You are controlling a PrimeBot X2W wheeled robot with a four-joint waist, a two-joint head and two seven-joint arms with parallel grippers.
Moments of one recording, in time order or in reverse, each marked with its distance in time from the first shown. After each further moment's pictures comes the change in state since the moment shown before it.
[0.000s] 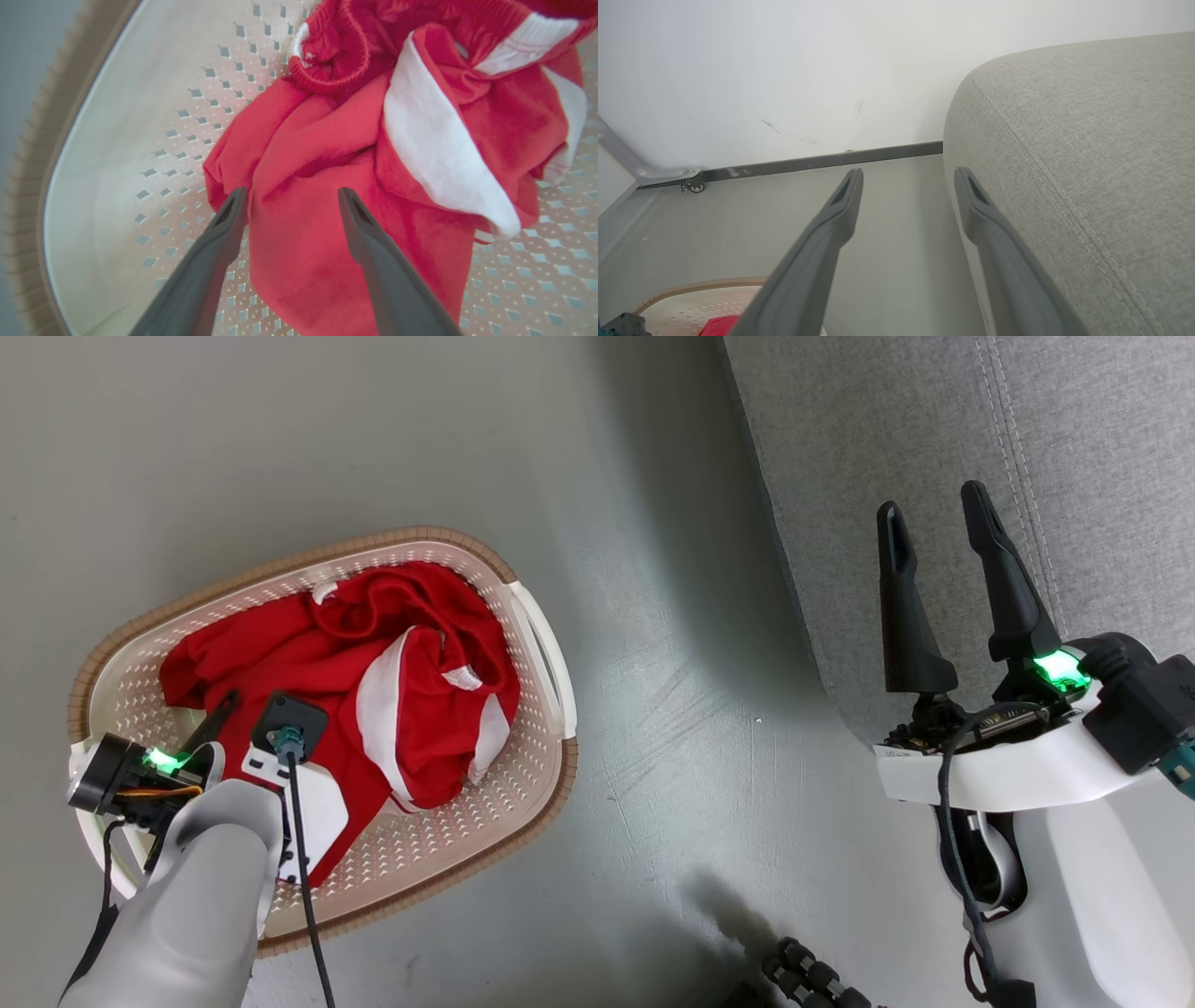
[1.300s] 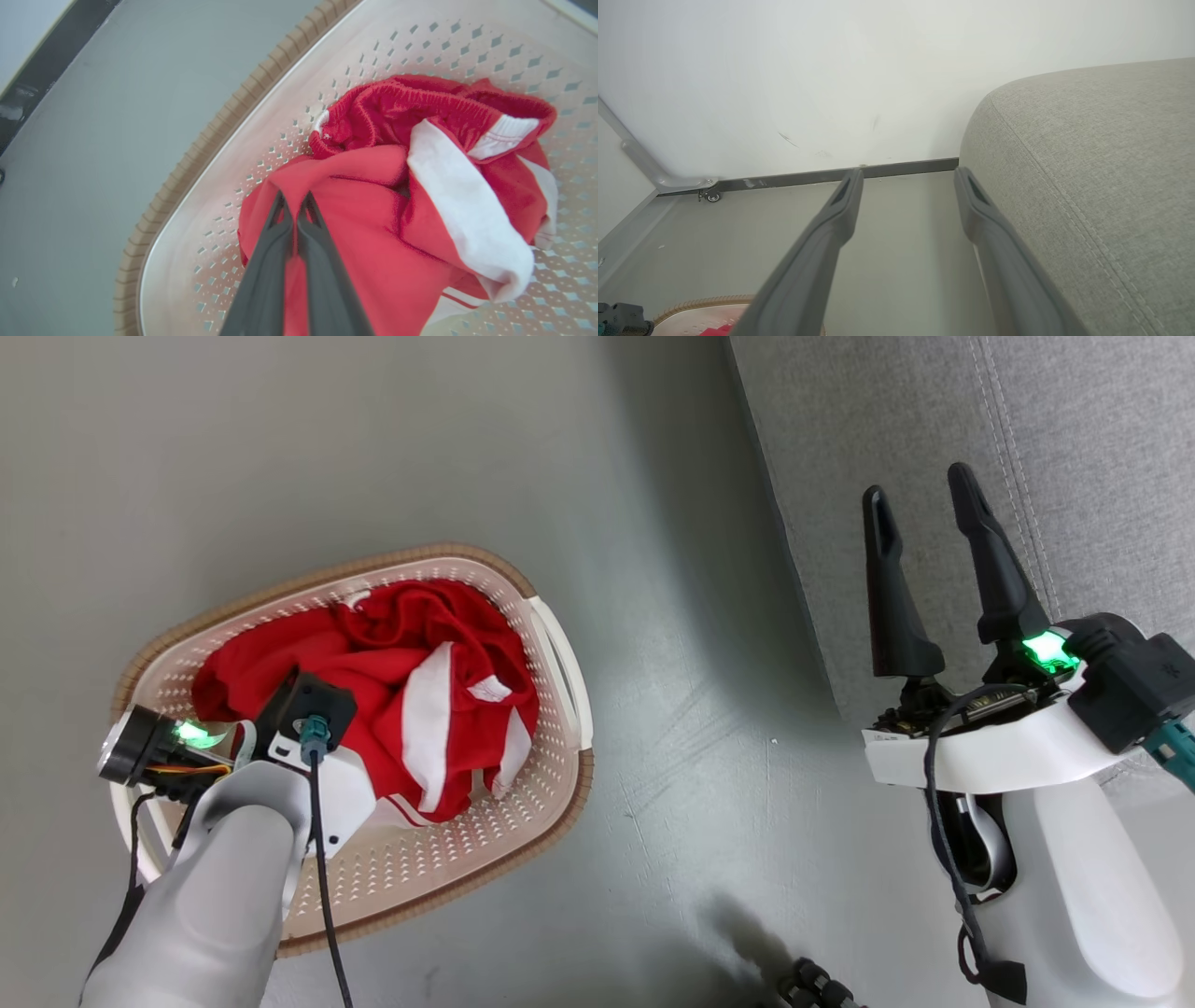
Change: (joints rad) left arm -0.030 -0.031 -0.021 -0.002 -0.002 0.016 -0.101; right arm -0.041 -0.001 0.015 0.029 -0.009 0.000 0.000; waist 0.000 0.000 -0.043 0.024
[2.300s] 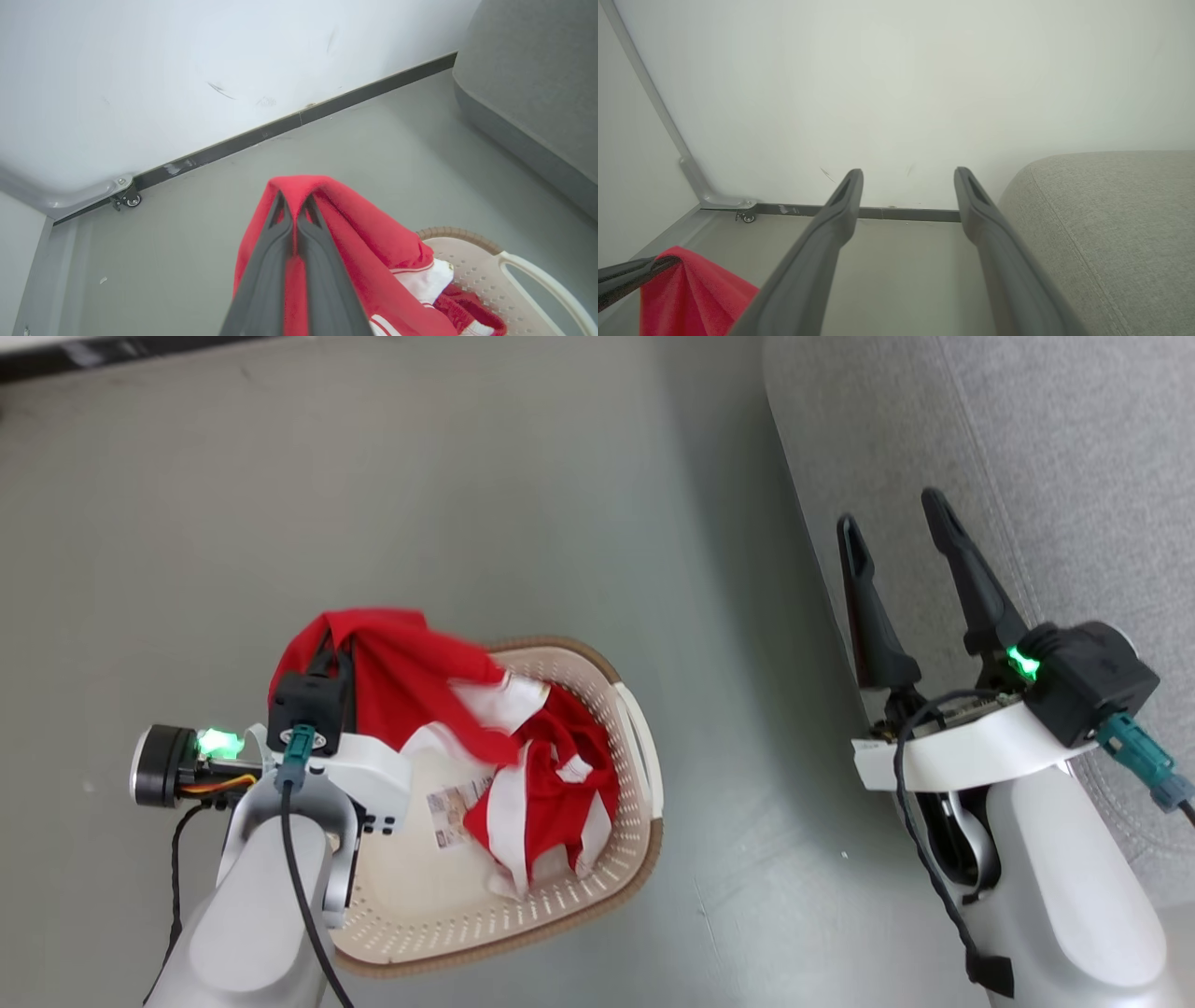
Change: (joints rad) left arm 0.164 -0.063 0.127 -0.370 -0.171 0.046 -0.070; right arm -0.019 -0.009 0.004 0.107 -0.103 0.000 0.000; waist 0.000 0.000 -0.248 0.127
